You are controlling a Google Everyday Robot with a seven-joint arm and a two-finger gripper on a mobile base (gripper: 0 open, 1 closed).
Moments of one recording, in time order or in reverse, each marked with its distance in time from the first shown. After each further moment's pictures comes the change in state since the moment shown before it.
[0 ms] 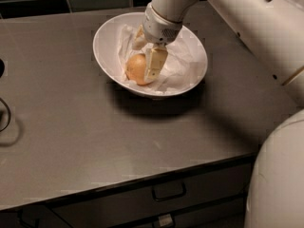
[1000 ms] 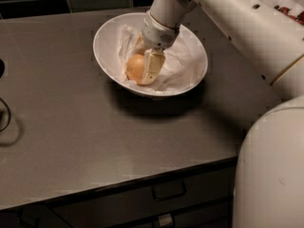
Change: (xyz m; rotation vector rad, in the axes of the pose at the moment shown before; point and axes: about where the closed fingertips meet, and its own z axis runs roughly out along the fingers) arm 0.009 -0.005 0.021 -0.040 -0.019 0.019
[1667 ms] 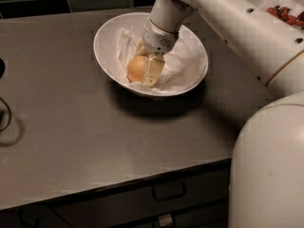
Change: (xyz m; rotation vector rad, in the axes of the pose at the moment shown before) arm 0.007 0.003 0.015 -0.039 0.003 0.023
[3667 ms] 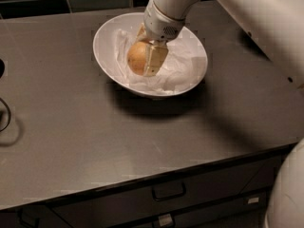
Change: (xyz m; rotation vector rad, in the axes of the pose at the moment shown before) arm -0.023 0.005 -0.052 0.155 0.021 -0.044
